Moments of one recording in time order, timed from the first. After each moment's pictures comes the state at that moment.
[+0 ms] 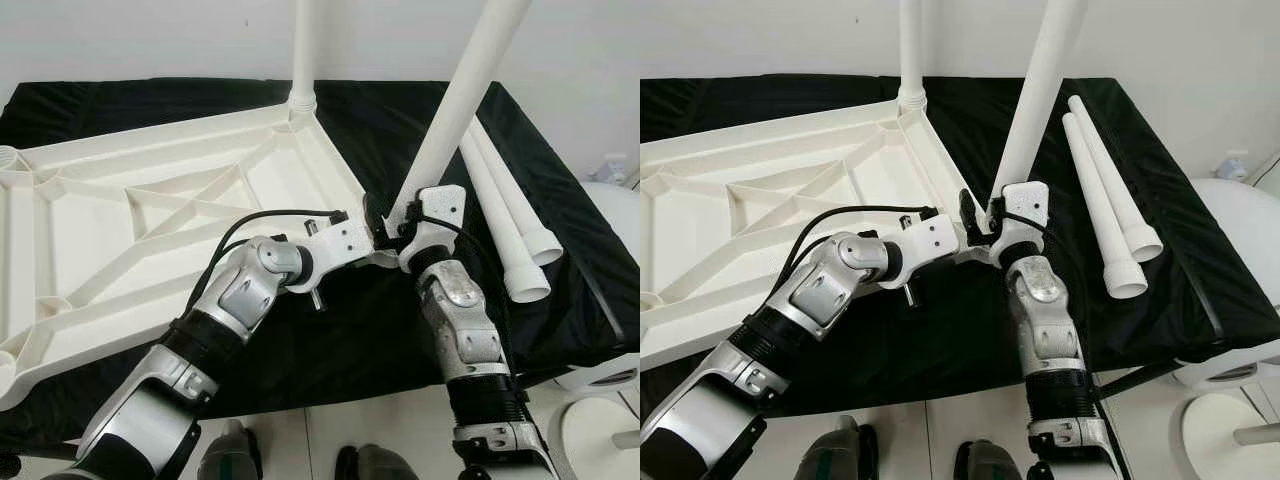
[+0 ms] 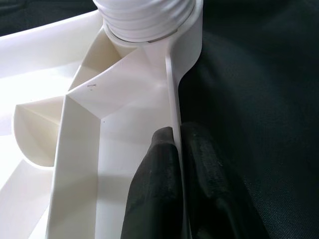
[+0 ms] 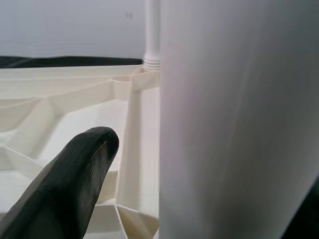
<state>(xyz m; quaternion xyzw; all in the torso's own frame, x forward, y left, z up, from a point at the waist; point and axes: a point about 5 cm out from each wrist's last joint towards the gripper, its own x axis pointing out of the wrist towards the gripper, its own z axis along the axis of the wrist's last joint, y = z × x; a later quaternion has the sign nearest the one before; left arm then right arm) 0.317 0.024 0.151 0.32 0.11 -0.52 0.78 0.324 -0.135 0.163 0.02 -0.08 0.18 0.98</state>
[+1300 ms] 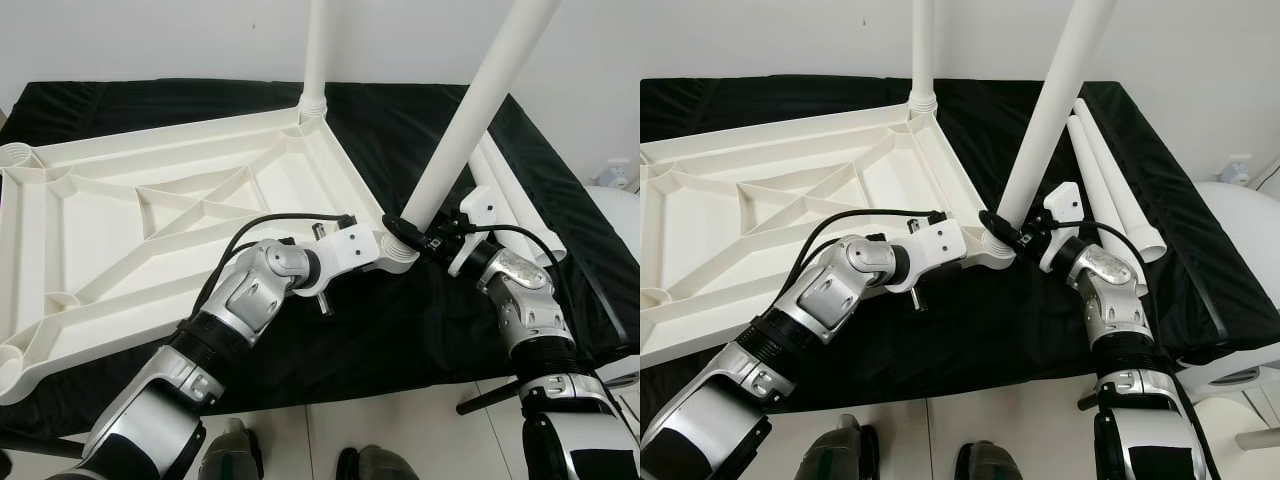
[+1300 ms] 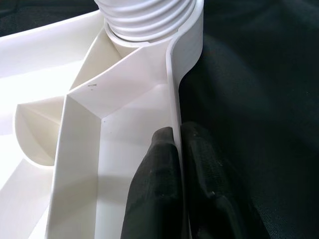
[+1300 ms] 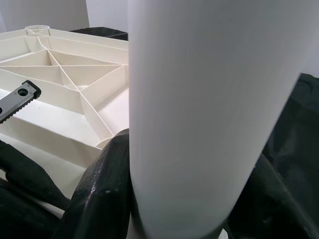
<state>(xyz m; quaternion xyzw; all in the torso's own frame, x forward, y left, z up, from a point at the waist) 0.313 0.016 0.148 0.32 0.11 -0.53 0.78 0.336 -0.187 0.156 -0.05 -0.06 0.37 0.92</state>
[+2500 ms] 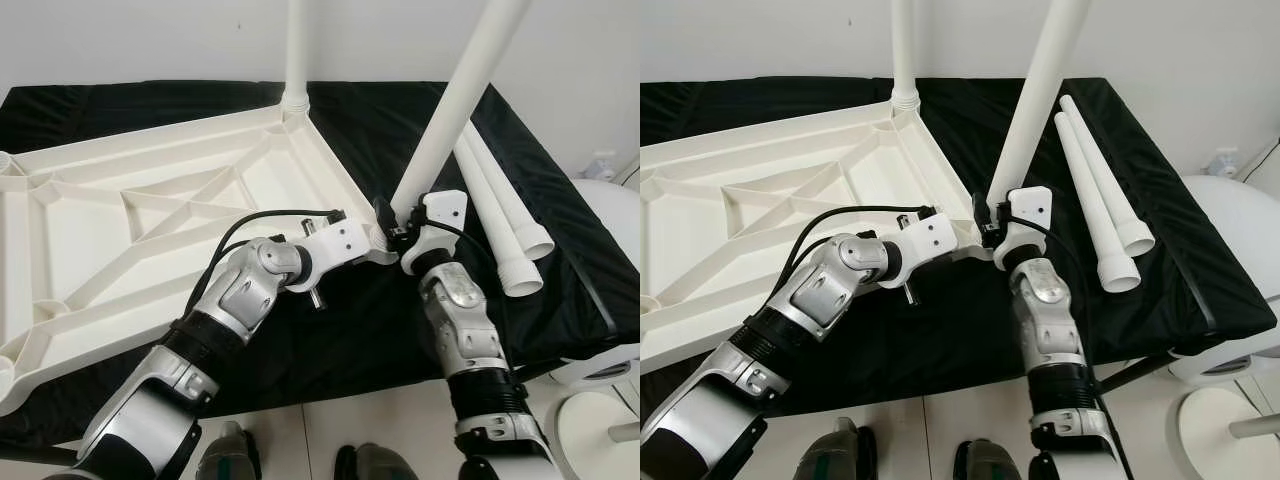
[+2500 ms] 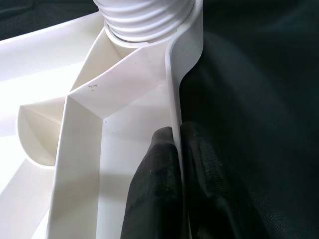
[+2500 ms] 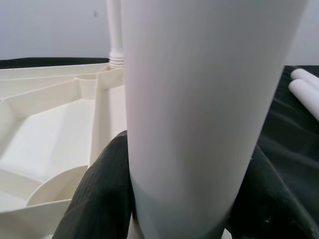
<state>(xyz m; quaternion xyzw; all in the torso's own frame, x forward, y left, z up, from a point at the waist) 0.317 0.024 0.148 0.32 0.12 -0.51 0.79 0.327 -0.124 0.155 0.03 -0.09 0.09 0.99</state>
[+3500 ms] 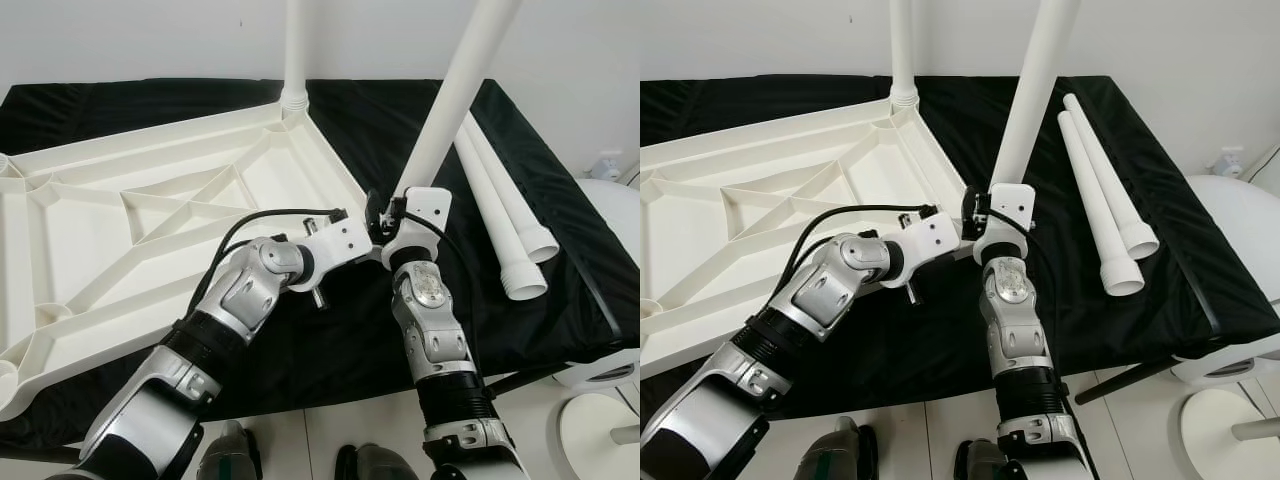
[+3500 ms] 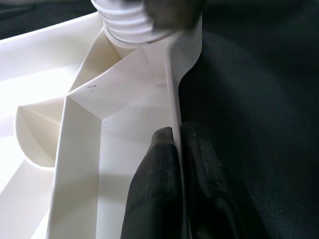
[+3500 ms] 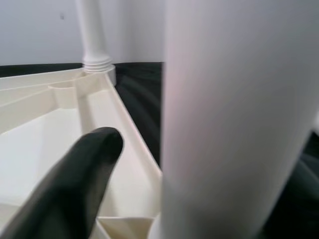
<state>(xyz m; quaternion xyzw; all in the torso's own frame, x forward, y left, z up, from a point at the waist) 0.315 0.020 0.149 0.32 0.12 -0.52 0.78 0.321 -0.106 0.161 0.05 -0.09 0.03 0.99</state>
